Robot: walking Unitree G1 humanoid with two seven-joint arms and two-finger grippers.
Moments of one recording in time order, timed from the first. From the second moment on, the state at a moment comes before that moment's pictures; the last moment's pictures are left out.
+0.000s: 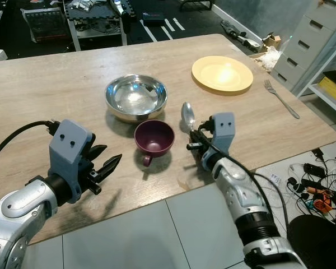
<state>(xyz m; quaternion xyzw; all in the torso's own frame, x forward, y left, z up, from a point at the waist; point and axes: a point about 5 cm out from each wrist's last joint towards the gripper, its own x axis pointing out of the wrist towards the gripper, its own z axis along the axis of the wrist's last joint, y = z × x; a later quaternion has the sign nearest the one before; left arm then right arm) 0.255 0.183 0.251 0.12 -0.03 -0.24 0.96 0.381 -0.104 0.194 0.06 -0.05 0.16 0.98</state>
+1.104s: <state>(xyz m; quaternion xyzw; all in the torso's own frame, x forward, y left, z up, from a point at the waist) 0.276 0.160 0.259 0.13 -0.07 -0.14 0.98 0.299 -0.206 0.206 0.03 -0.16 -0.04 0.99</state>
